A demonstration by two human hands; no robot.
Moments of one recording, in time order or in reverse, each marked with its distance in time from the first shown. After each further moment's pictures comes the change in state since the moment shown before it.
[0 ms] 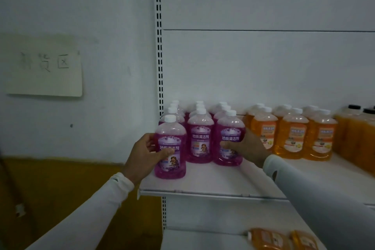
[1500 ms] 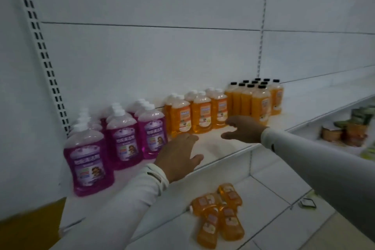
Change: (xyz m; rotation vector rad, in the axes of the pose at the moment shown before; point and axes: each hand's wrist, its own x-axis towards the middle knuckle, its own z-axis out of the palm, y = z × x) left_hand -0.043 0.073 0.185 0.740 -0.730 0.686; right_hand -0.137 -0.025 -0.143 -0.886 0.154 0.331
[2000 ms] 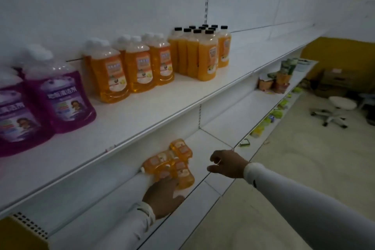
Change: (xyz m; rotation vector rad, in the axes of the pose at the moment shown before) left_hand -0.053 0.028 0.238 -0.245 -0.622 -0.040; right_hand -0.118 0.133 0.156 0.084 -0.373 0.377
